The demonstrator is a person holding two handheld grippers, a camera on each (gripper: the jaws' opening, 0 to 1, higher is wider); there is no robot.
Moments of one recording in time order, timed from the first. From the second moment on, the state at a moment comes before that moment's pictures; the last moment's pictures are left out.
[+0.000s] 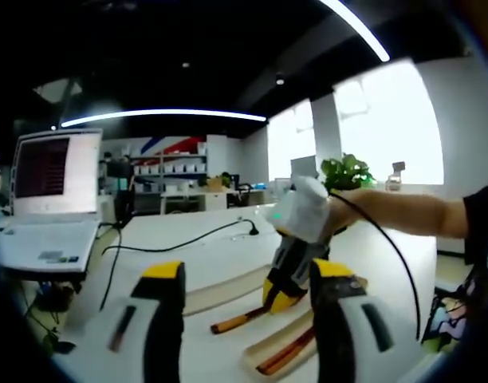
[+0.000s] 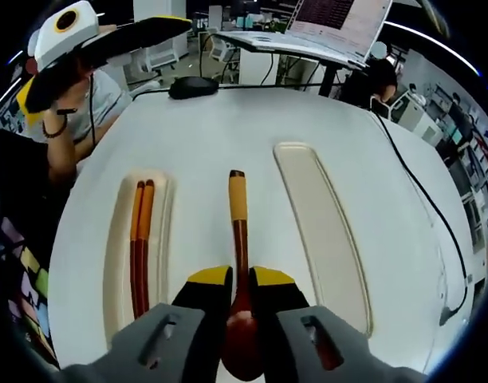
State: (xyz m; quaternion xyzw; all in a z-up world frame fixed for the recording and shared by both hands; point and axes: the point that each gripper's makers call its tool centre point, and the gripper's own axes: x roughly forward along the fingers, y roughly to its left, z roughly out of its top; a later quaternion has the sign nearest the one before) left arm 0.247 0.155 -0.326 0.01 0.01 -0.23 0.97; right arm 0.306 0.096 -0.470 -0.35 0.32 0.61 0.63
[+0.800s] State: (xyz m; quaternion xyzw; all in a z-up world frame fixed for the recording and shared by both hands) left arm 0.251 0.166 -0.325 0.01 0.02 -0.22 0.98; right arm 0.307 0.097 -0.469 -0.35 0.31 0.61 0.64
